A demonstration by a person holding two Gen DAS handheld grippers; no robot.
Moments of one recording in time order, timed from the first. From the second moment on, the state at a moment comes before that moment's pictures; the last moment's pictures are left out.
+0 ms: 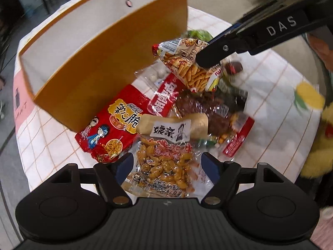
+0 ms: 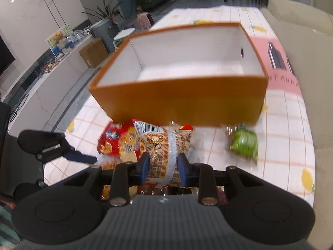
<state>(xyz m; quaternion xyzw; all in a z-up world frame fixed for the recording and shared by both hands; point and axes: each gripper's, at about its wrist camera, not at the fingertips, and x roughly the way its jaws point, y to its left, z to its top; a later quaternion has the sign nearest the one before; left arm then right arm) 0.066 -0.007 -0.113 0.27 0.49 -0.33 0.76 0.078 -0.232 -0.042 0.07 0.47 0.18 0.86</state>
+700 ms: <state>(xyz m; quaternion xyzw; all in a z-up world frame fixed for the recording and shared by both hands) 0.076 -0.013 -0.110 0.25 0.48 -0.31 0.78 0.086 -0.233 -0.062 0.07 0.48 0.19 0.85</state>
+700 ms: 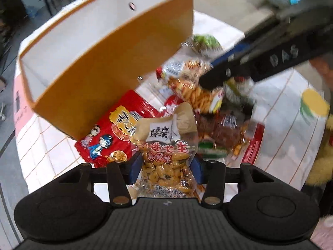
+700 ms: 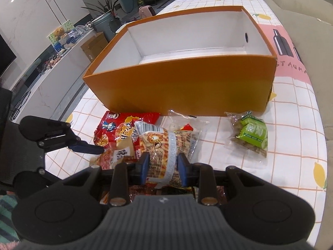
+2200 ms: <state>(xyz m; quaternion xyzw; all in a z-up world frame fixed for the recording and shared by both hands) 0.099 0.016 0.002 0.11 0.38 -0.17 0.90 0.104 -0.231 0.006 0.07 0.41 0.21 0.88</state>
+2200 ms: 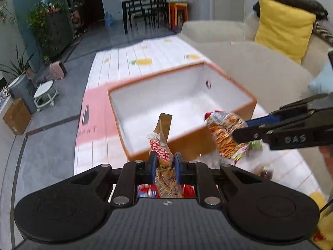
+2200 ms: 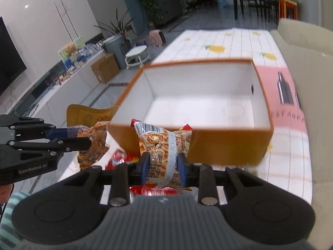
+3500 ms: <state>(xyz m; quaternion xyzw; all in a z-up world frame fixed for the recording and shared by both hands) 0.257 -0.003 -0.081 0.05 0.55 -0.13 0.82 0.272 -0.177 -0.076 0.02 0.54 0.20 0.82</state>
